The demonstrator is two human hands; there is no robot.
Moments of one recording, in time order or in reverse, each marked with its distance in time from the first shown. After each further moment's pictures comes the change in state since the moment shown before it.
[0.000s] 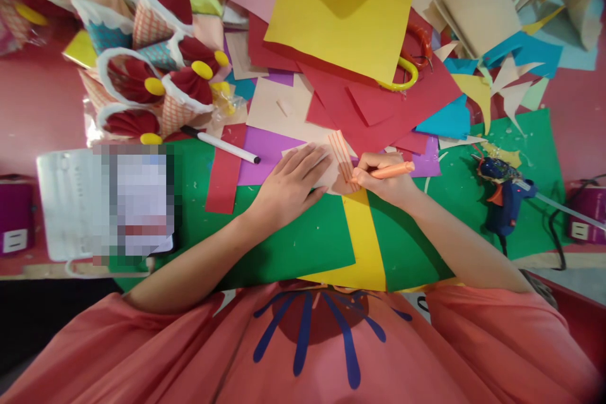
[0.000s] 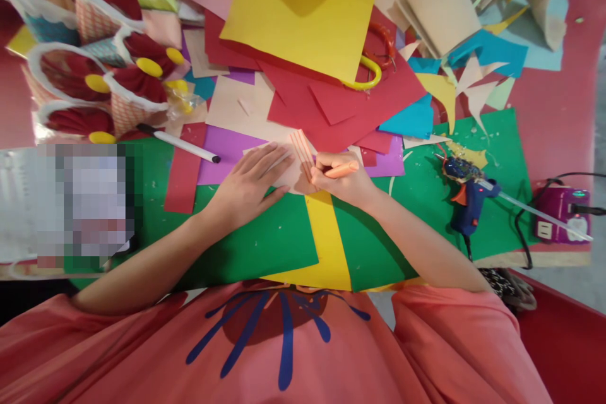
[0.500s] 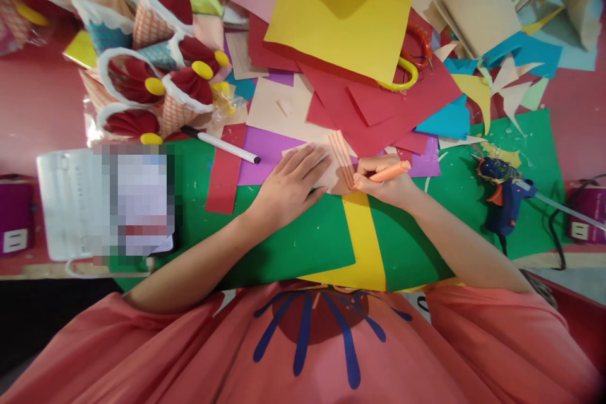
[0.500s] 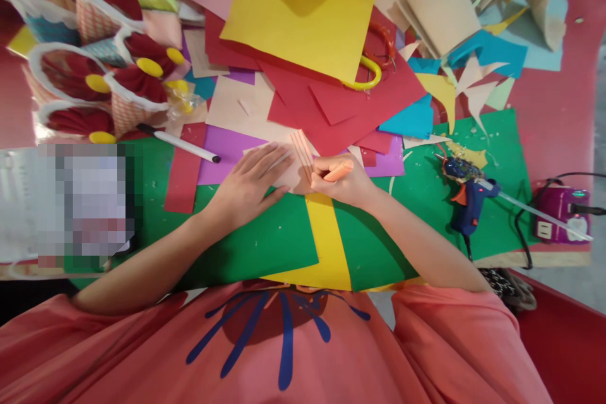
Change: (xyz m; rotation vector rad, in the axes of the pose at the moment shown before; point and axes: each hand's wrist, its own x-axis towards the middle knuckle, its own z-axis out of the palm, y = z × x) left_hand -0.001 -0.001 0.001 0.001 0.003 0.008; right_hand 0.000 -0.004 -0.001 0.007 -0.068 -0.007
